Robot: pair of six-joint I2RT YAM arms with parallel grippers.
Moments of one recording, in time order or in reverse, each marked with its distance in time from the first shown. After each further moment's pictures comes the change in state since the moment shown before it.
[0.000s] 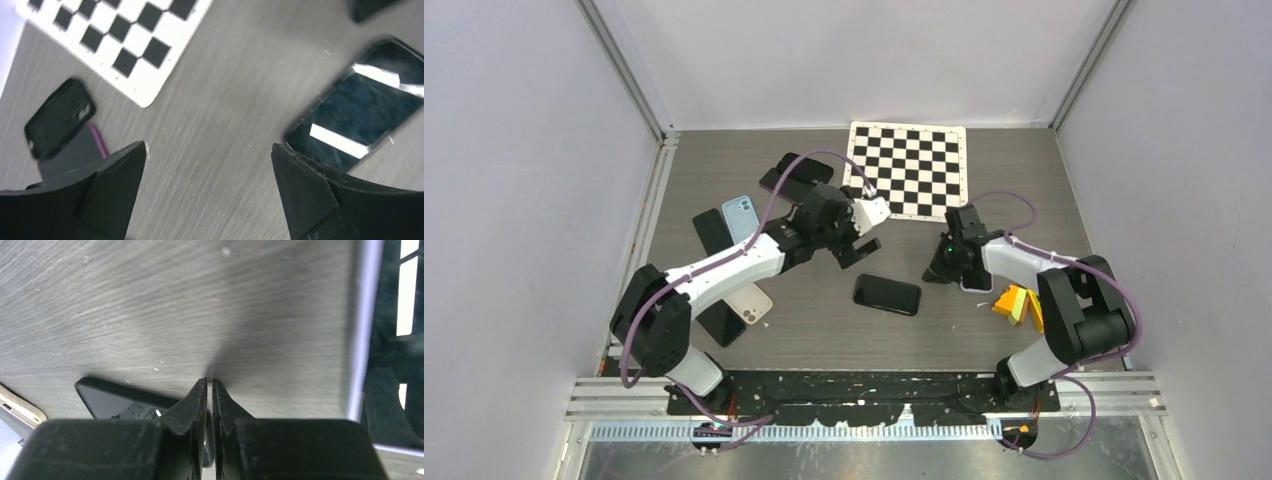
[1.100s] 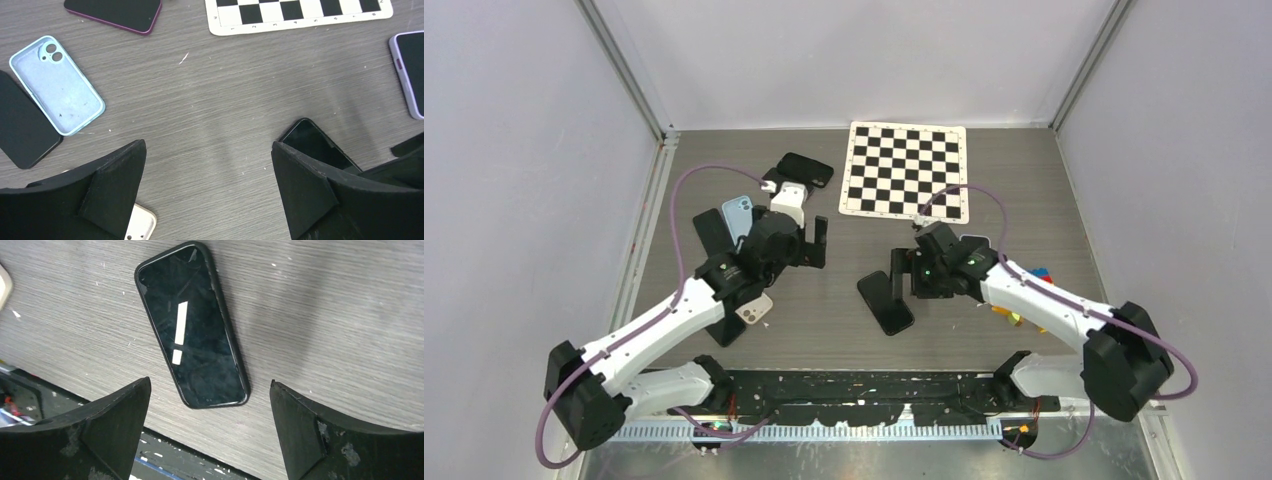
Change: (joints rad) left arm -0.019 -0.452 -0.219 -0.103 -0.541 -0.861; right arm 0.335 -0.269 0.013 -0.154 0.068 -0.147
